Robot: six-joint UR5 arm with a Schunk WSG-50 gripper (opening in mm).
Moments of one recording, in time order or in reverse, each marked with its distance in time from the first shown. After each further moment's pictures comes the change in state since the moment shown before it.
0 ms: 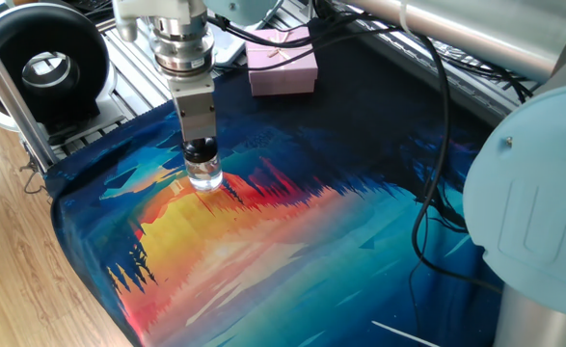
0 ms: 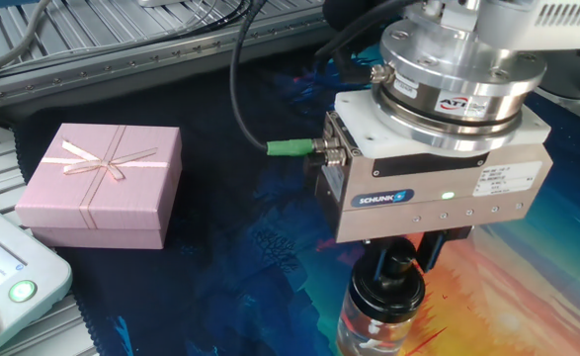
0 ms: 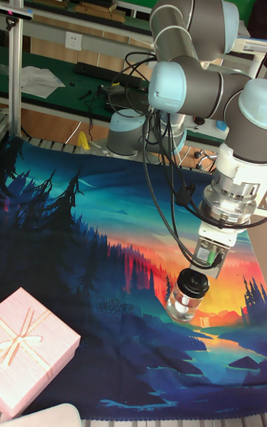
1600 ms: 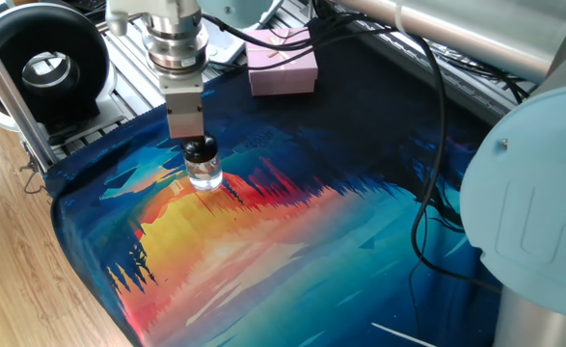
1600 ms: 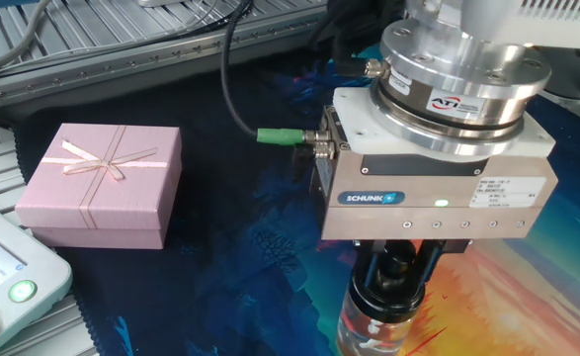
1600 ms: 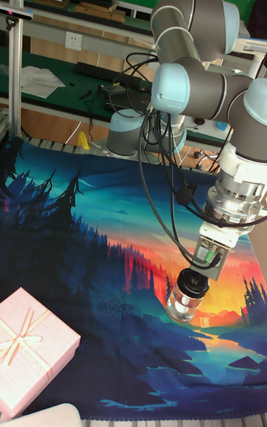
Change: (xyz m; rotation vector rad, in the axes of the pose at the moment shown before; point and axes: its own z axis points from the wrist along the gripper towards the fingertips) arm -0.010 -0.009 -0.003 0.026 -0.022 0.122
